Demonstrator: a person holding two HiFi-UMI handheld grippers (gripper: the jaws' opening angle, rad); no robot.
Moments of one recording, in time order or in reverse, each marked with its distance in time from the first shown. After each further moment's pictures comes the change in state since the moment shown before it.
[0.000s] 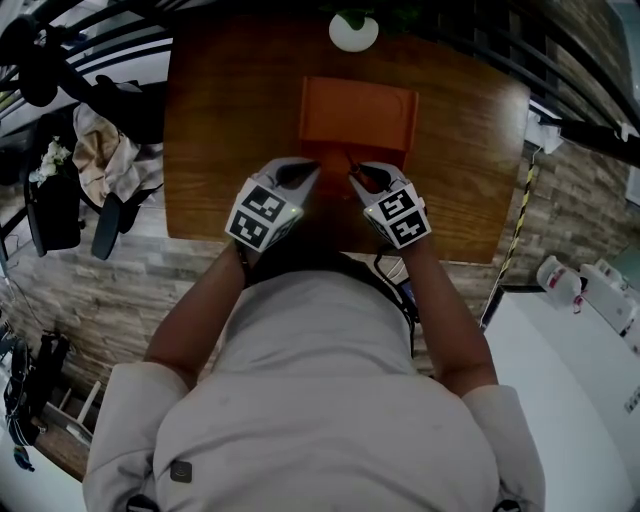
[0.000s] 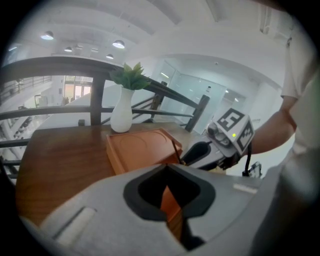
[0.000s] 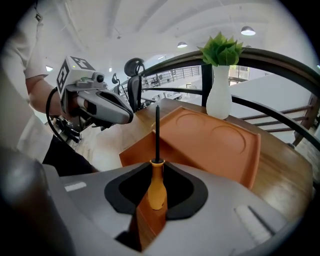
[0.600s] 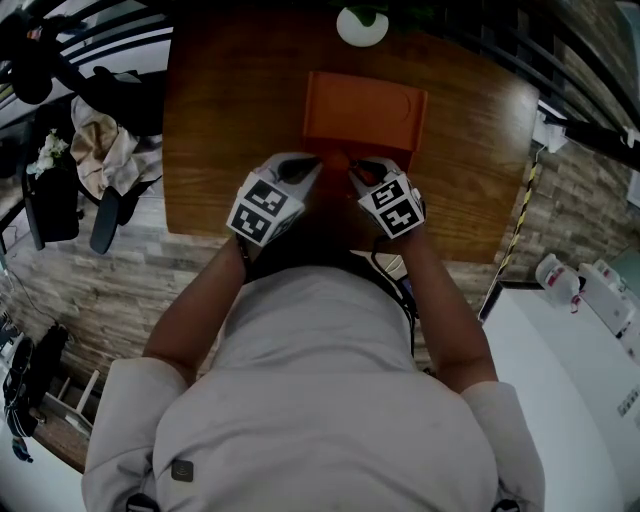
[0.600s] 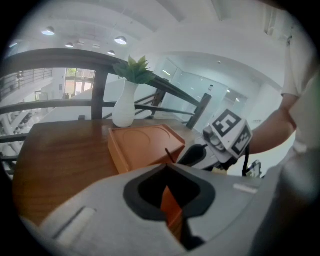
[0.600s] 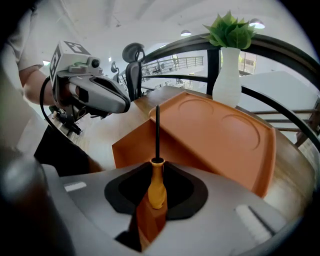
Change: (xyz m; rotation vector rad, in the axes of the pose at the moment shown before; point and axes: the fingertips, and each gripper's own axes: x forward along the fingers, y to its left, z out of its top) left arm 0.010 0.017 -0.012 -0.027 0.034 -0.005; right arm 0.035 -0.007 -0.024 -0.010 0.149 0.020
